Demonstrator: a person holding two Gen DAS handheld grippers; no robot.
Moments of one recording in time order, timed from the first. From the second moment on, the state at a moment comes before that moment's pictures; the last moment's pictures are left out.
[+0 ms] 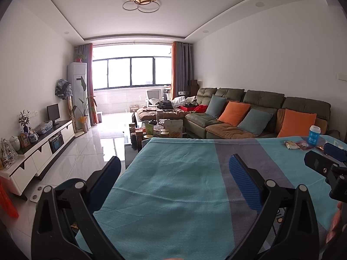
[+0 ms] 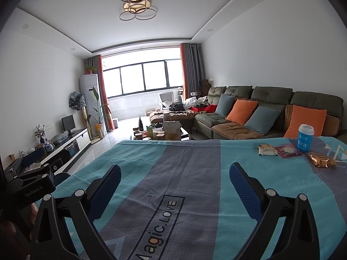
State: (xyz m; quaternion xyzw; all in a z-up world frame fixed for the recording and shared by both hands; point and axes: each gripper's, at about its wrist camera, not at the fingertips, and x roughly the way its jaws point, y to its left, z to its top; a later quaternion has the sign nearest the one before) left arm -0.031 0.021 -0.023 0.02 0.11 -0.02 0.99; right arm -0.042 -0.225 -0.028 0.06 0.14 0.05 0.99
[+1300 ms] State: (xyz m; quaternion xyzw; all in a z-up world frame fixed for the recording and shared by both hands) left arm -0.030 0.021 -0.027 0.02 0.12 -0.03 0.99; right arm -0.039 -0.222 -0.030 0.06 0.14 0.05 0.99
